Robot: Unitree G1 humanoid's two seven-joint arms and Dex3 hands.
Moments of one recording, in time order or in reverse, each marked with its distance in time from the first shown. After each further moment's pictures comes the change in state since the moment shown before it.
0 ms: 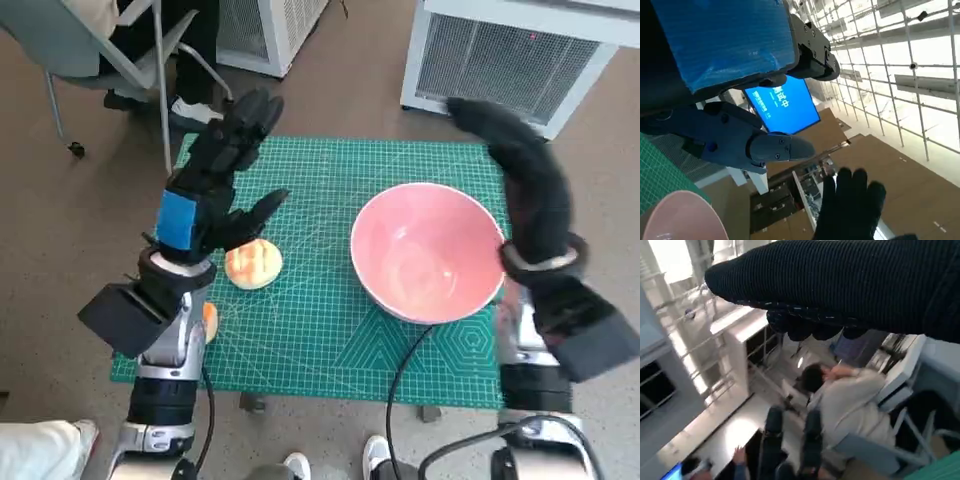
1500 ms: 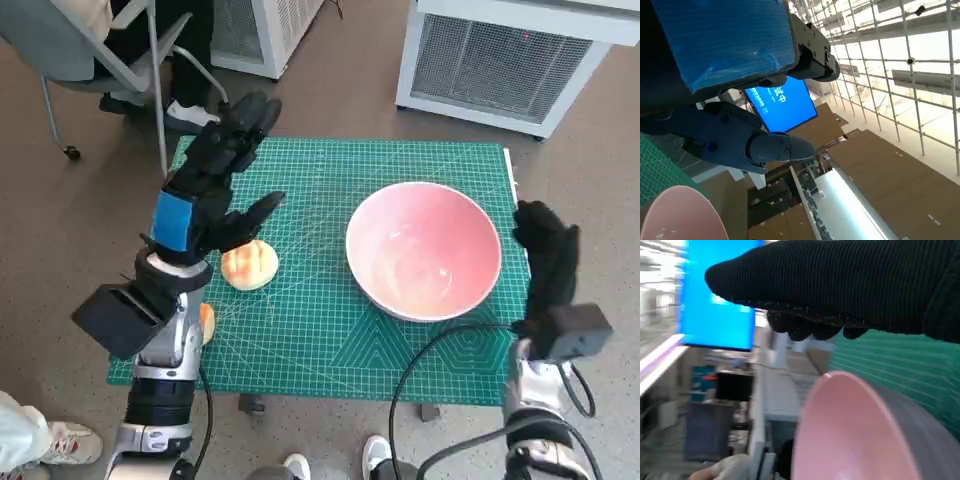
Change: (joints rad) left arm 0.004 0.017 0.006 -0.003 -0.024 0.018 -0.024; right arm 0.042 0.017 -0.129 0.661 -0.102 0.074 -0.302
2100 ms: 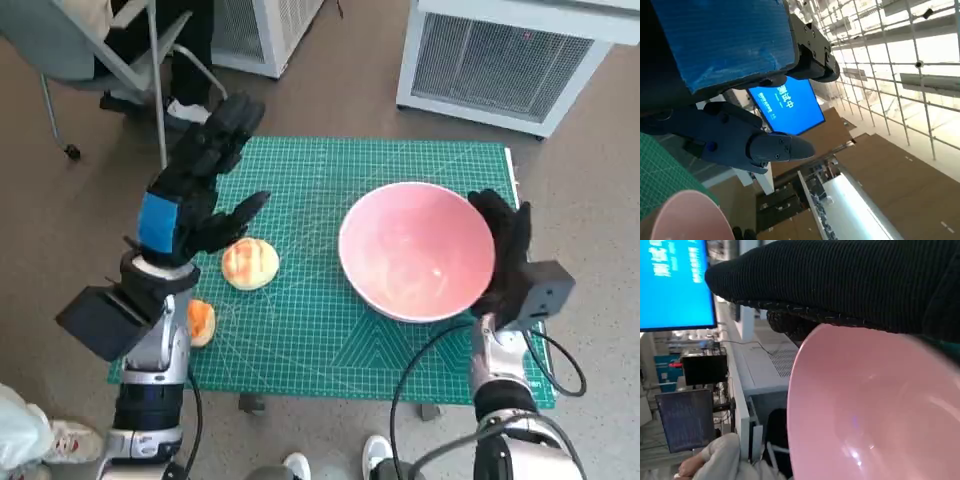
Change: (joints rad) left arm 0.041 0.027 0.023 -0.062 0.000 0.040 0.010; right arm -0.141 0.102 -0.016 0.082 0.034 0.157 0.026
